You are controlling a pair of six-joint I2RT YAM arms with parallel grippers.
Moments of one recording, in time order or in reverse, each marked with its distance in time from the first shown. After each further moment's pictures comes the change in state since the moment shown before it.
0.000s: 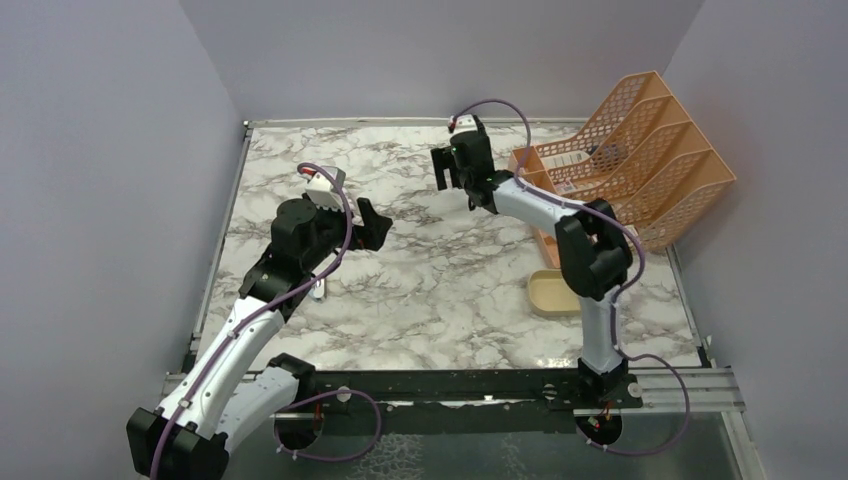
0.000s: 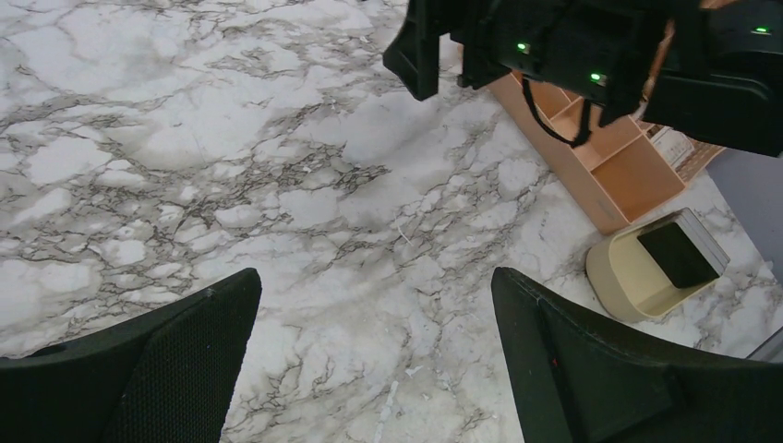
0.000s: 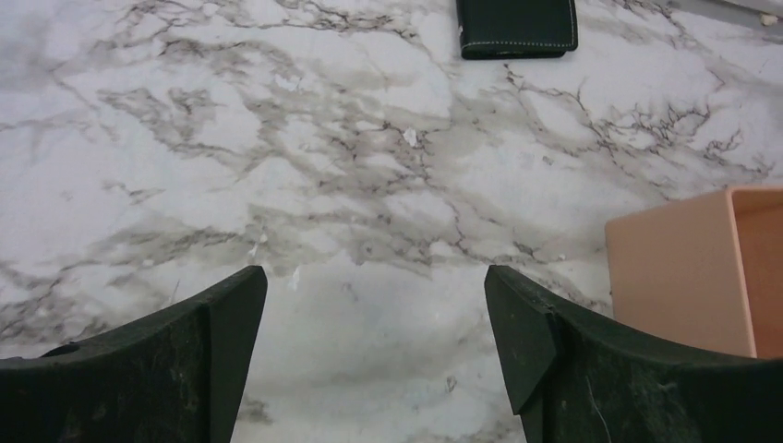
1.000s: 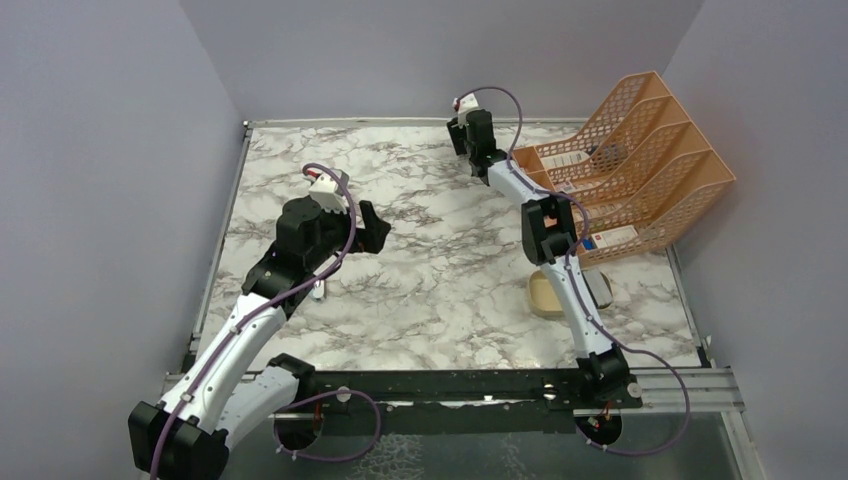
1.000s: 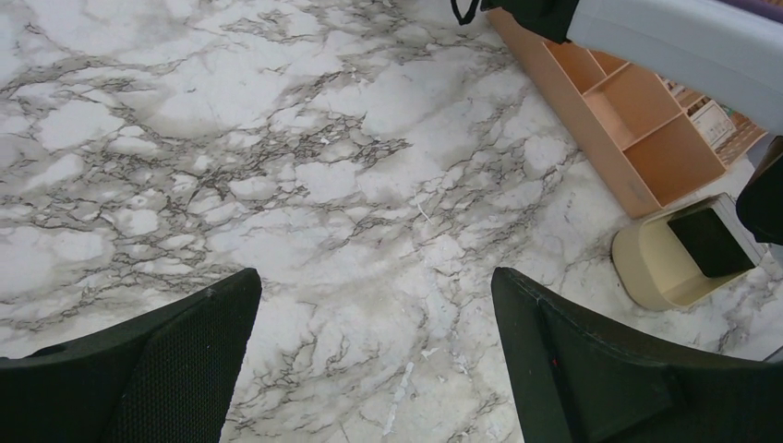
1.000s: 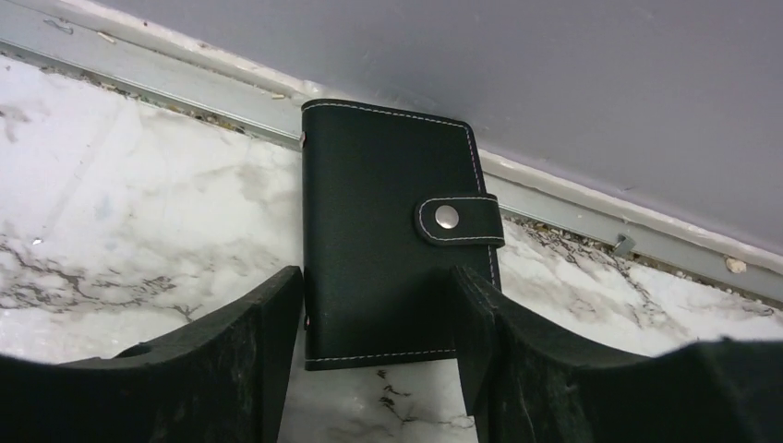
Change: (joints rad) left arm -0.008 0.024 0.000 -0.042 -0.027 0.011; right arm -0.188 0.822 0.946 0.096 -0.077 -0.330
